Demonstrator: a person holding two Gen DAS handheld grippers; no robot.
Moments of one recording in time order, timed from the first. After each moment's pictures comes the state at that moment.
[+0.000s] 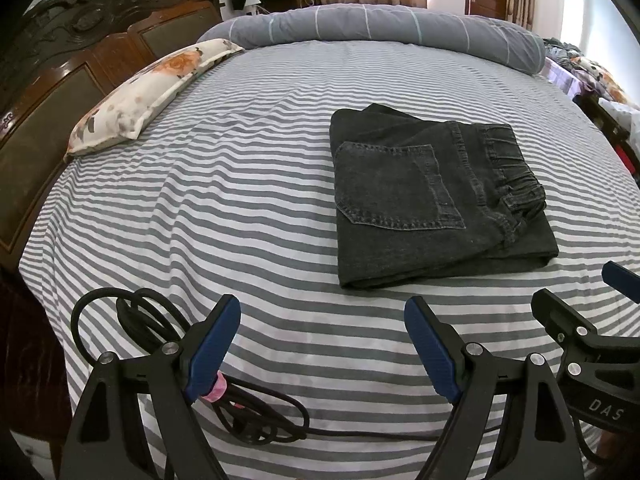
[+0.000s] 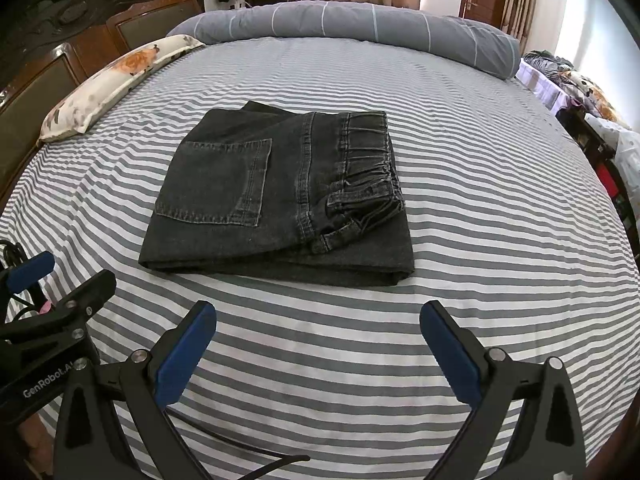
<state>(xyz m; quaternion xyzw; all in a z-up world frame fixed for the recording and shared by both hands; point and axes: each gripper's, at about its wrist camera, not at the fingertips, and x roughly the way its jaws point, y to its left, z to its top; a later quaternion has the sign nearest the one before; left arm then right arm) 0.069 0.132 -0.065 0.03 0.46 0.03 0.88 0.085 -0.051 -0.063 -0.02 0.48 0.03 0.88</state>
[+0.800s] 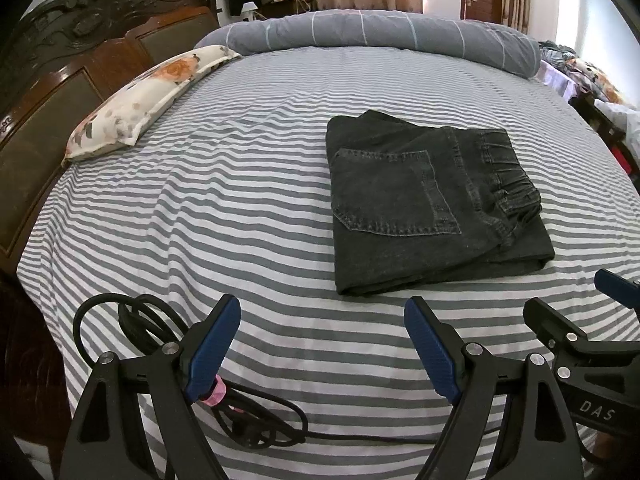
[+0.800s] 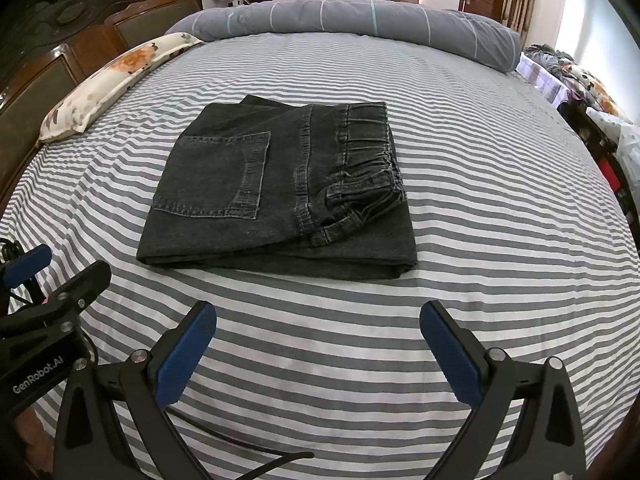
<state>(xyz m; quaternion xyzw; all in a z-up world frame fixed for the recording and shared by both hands) 0.068 0.133 -0.063 0.03 0.46 0.03 0.89 0.086 -0.055 -0.068 -0.02 0.48 0.03 0.88</state>
